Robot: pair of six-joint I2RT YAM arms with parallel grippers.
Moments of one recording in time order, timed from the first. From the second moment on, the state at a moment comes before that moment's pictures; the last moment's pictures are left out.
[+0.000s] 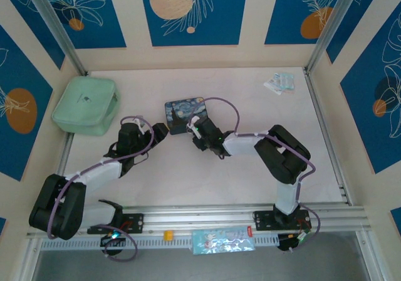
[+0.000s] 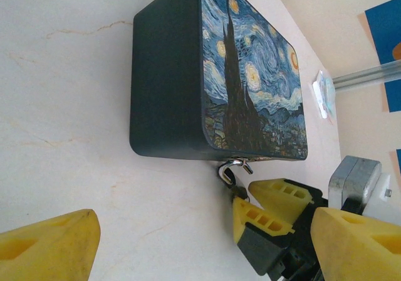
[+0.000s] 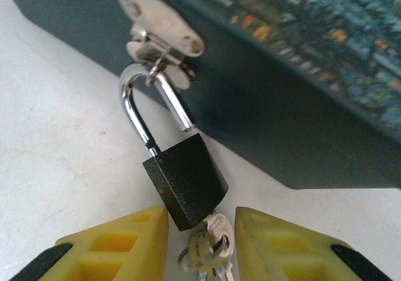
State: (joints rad) left arm -0.33 1.25 0.45 0.30 0.22 -0.94; right arm 0.77 1.86 0.98 0.04 0.21 -0.09
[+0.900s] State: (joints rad) left arm -0.31 1.27 0.44 0.35 0.24 -0.94; right arm 0.71 1.90 1.06 0.00 -0.04 -0.21
